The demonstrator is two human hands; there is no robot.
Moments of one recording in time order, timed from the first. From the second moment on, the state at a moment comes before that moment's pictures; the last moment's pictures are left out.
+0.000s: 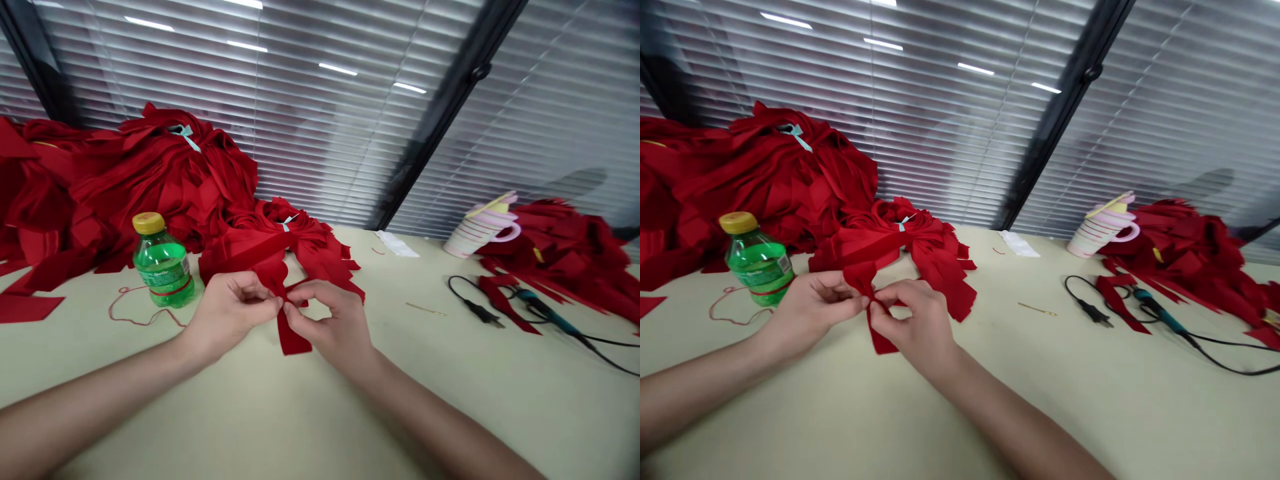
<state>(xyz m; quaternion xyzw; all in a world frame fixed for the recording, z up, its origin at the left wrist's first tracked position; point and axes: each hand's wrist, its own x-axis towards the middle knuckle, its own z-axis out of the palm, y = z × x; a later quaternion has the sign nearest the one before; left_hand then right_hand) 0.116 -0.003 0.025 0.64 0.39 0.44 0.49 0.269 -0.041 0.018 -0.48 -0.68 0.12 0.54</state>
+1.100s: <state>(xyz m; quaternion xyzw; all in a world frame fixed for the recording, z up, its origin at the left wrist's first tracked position) 0.115 -0.004 0.028 0.66 0.37 0.43 0.49 0.273 -0.034 0.015 -0.44 -0.58 0.37 0.58</state>
